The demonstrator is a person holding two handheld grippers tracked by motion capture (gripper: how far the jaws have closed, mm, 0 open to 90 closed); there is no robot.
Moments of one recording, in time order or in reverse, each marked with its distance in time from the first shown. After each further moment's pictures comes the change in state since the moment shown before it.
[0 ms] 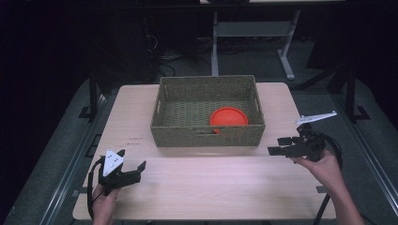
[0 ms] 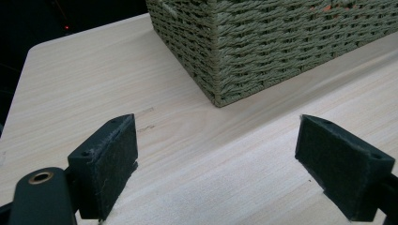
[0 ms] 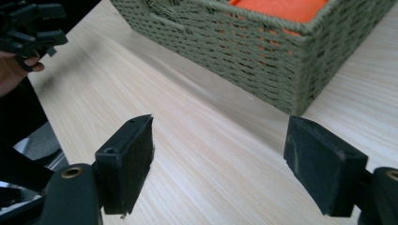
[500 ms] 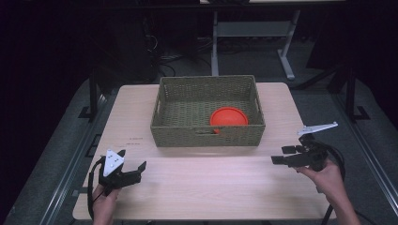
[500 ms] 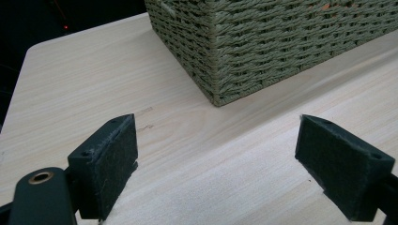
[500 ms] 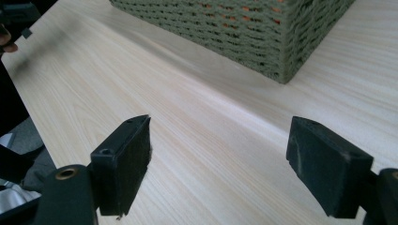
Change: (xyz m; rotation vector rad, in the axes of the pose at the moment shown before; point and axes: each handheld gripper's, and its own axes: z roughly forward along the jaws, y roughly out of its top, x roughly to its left) left arm 0.000 0.000 0.000 0.001 -0.001 0.011; right arm -0.009 -0.029 0.005 0.024 -0.040 0.006
